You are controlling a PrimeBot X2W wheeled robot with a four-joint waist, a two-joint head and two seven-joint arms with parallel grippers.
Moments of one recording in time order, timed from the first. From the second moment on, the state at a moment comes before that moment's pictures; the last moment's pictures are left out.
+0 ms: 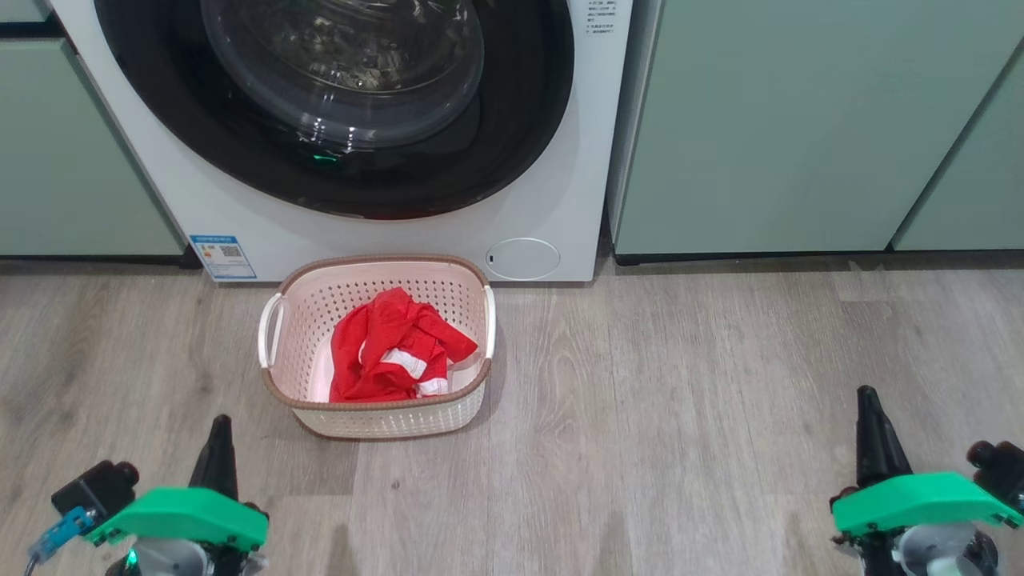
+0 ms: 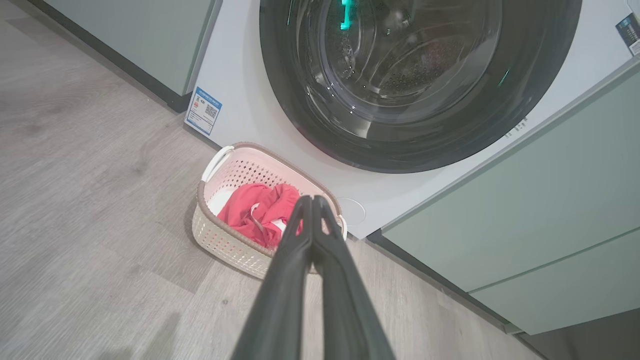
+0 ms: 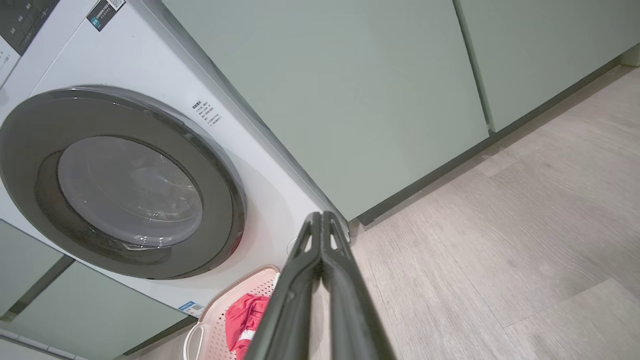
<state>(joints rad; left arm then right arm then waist) -0.07 0.12 0.08 0.48 -0.77 -0.12 -0.13 -0.06 -0.05 -0.03 0.36 0.68 0.13 -0.13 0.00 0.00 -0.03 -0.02</state>
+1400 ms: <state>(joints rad) -0.07 0.09 0.08 0.38 -1.19 -0.12 -0.01 -0.07 -0.05 -0.08 0.32 1.15 0.13 -0.01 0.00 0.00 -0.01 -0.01</state>
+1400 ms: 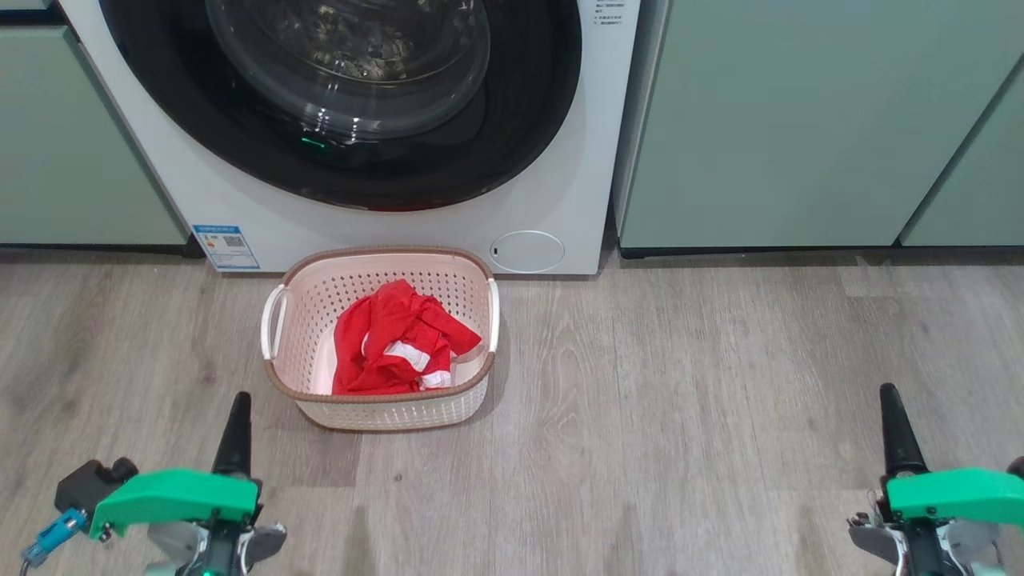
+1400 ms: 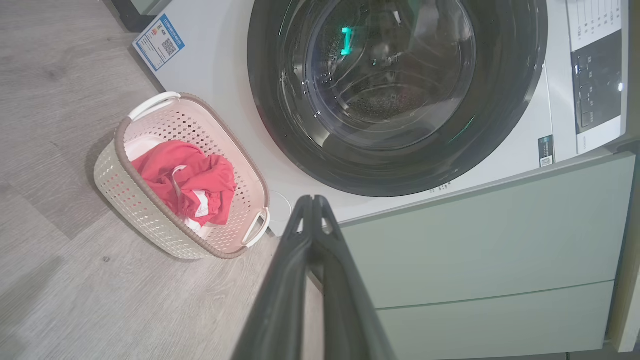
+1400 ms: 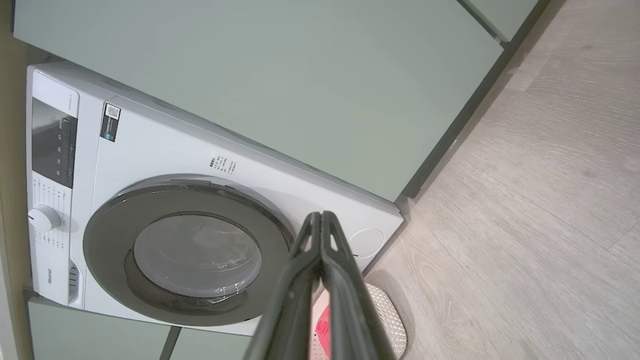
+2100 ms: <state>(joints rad) -0.07 0.06 0.08 0.33 -1.40 -0.12 0.05 -0.07 -0.05 -0.11 0.30 1.38 0.13 0.05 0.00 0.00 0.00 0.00</state>
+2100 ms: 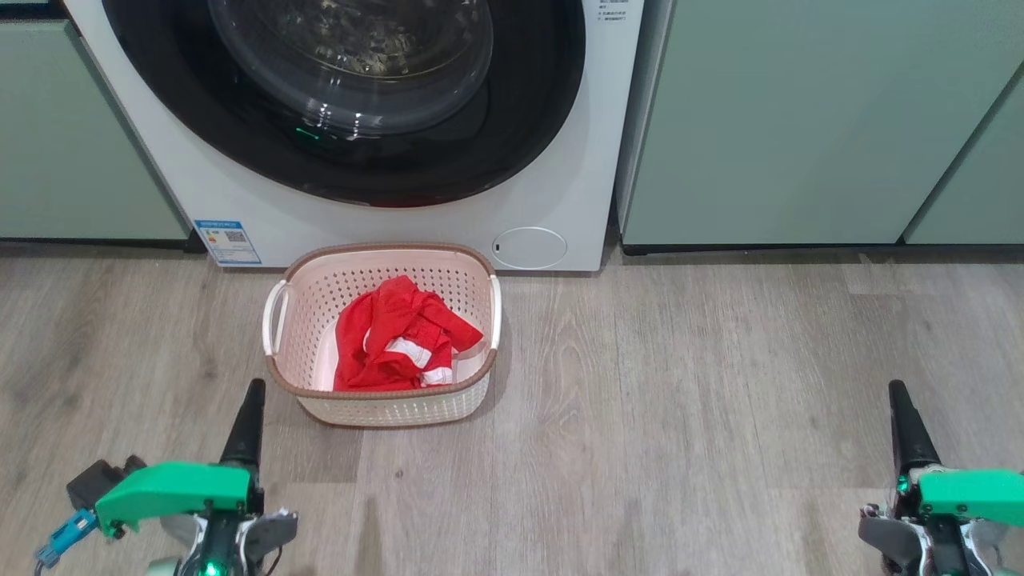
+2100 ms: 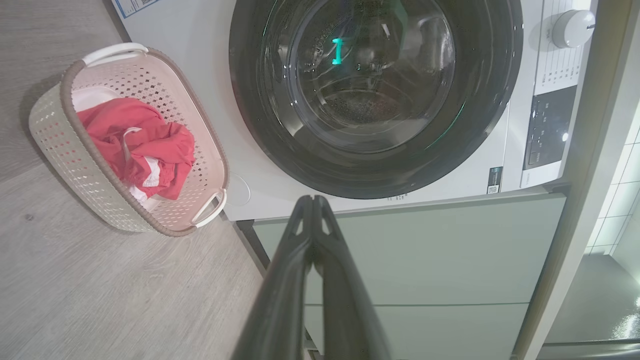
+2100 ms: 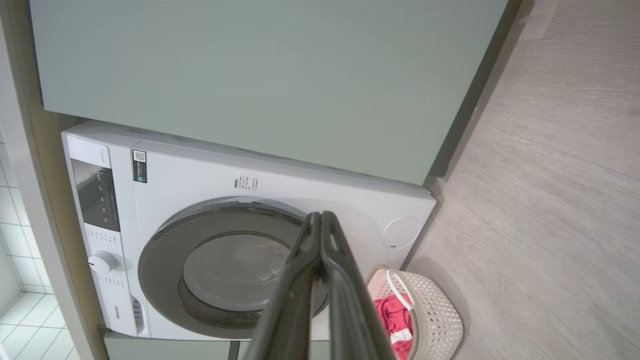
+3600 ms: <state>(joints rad) -0.07 0.04 0.08 0.28 -1.60 -0.12 0.11 -0.07 -0.05 -0.13 0.29 1.60 0.13 0.11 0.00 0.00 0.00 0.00</state>
